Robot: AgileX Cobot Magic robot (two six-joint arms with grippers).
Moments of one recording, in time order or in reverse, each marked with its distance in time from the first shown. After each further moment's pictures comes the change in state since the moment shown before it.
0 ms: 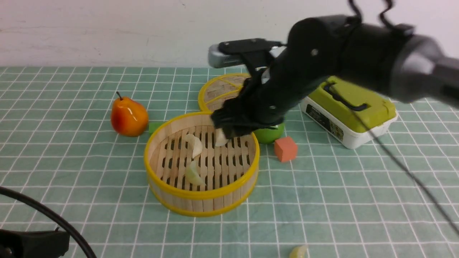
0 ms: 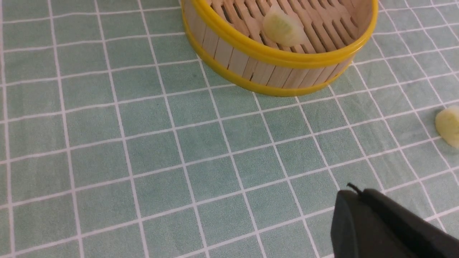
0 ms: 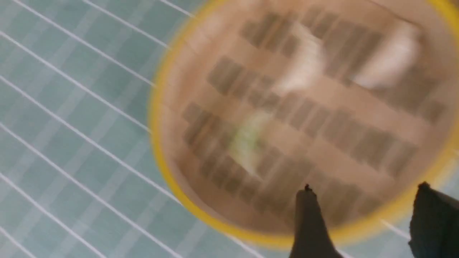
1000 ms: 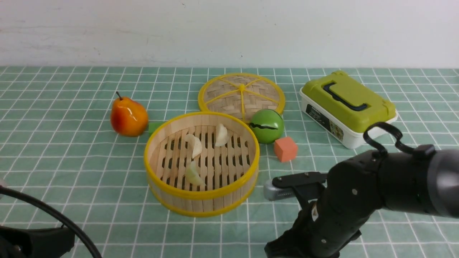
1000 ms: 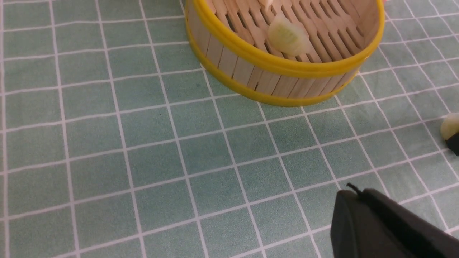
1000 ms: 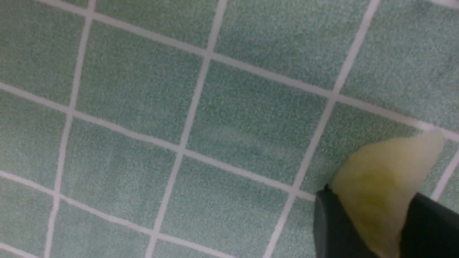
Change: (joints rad) right arm 0.036 -0.094 0.670 0.082 -0.229 0.157; left arm 0.000 0.011 0.048 0.004 -0.091 0.000
